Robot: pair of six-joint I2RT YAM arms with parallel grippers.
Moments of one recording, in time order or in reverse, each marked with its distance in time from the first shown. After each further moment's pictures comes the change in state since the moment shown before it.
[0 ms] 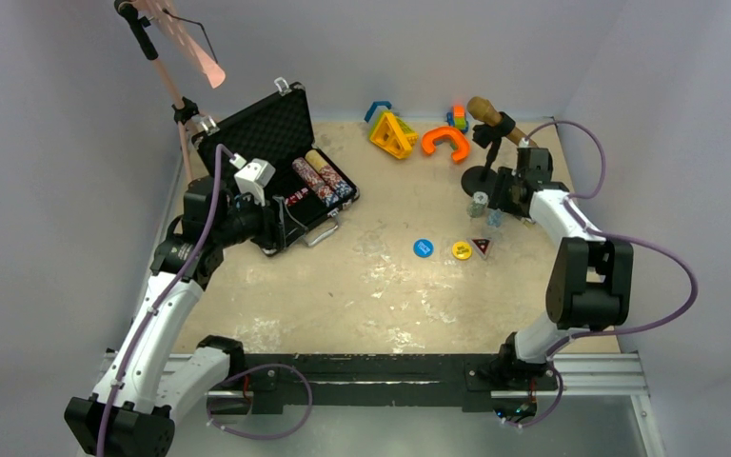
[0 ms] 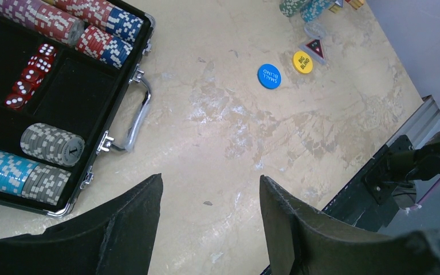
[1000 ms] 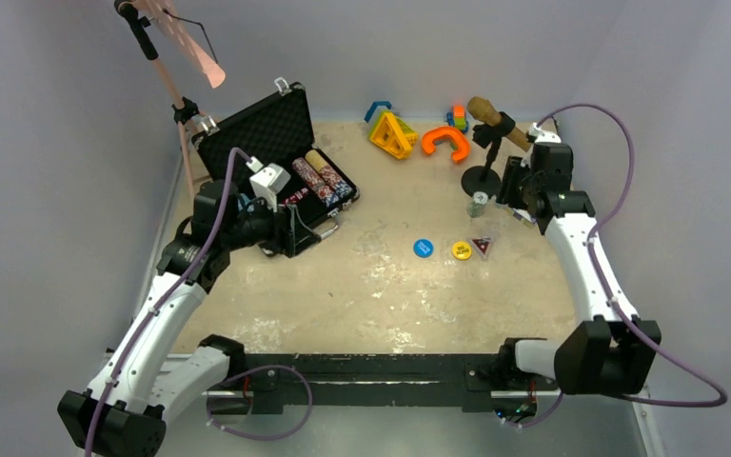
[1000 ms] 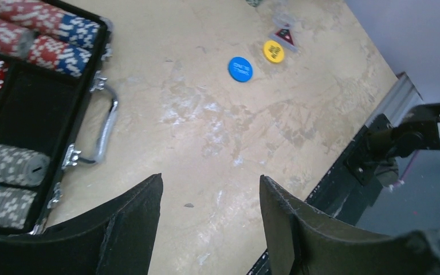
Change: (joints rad) left arm -0.055 0.000 -0.004 0.023 0.032 0.000; right arm 0.040 -0.300 0.026 -0.164 -0.003 -0.027
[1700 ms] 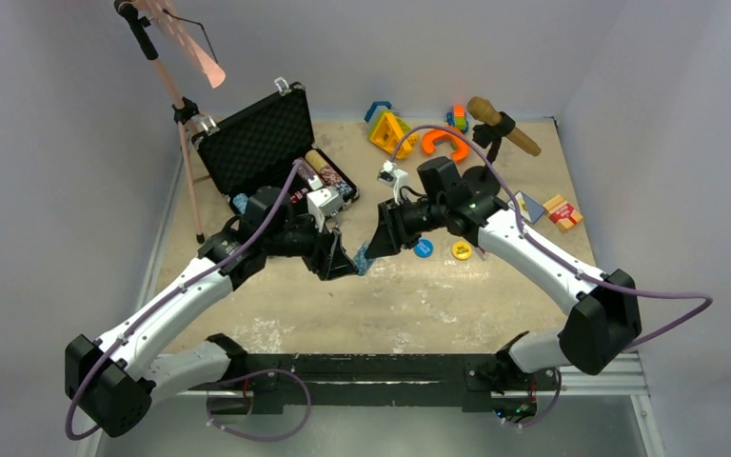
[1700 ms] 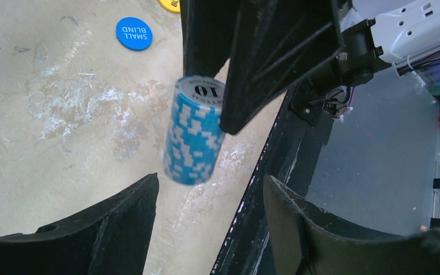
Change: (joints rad) left arm -0.330 0.142 -0.039 0.132 0.085 -0.002; right arm 0.624 0.108 0.057 0.009 -0.779 0.097
